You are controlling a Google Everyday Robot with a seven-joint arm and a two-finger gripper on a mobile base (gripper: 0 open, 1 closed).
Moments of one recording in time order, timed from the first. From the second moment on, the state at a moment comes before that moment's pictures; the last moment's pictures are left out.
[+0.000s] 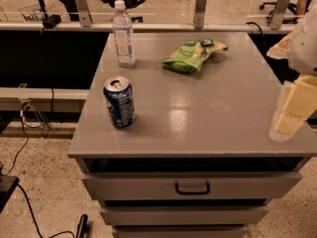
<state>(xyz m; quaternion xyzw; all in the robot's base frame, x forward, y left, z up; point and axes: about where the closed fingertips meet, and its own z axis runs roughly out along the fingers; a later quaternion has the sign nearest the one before) 0.438 -0.217 0.976 -0.60 0.78 -0.03 0.16</state>
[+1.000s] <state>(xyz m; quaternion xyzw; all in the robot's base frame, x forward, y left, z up) 0.440 -0.163 0.971 -0.68 0.72 -0.03 0.16</state>
